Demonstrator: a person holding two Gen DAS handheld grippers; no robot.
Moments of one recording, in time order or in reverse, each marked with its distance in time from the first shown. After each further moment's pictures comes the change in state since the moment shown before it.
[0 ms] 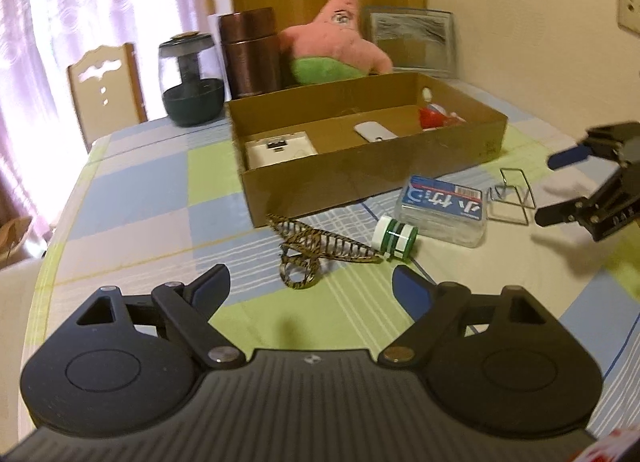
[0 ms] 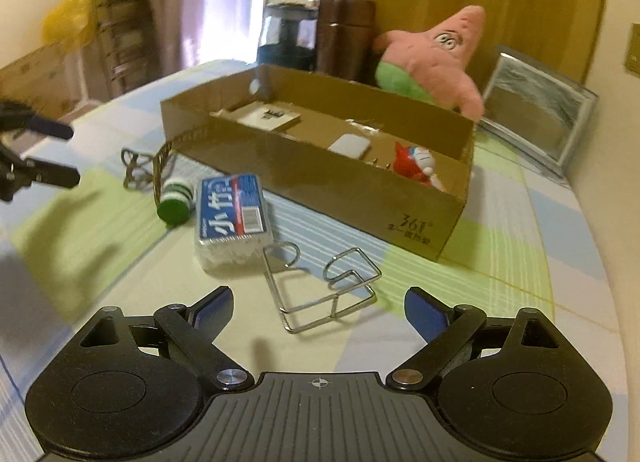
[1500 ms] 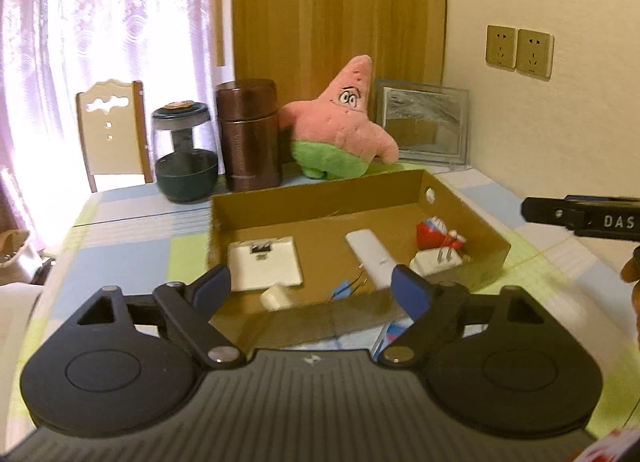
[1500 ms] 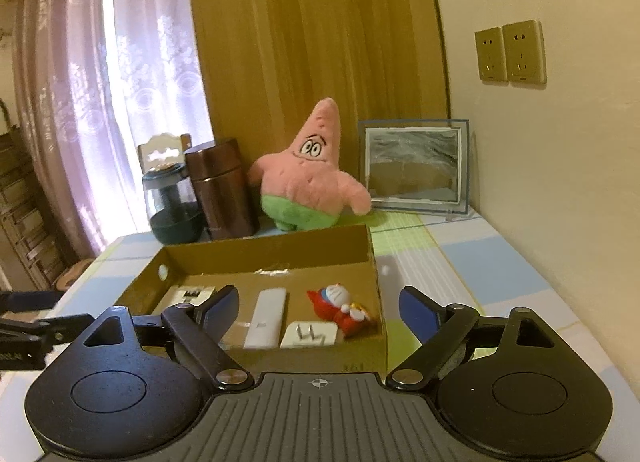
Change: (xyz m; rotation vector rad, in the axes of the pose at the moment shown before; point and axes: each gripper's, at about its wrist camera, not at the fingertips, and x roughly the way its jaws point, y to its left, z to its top) left arm 0.010 -0.019 0.094 -0.108 -0.131 0.036; right arm -0.053 -0.028 0.076 0.456 -0.301 -0.230
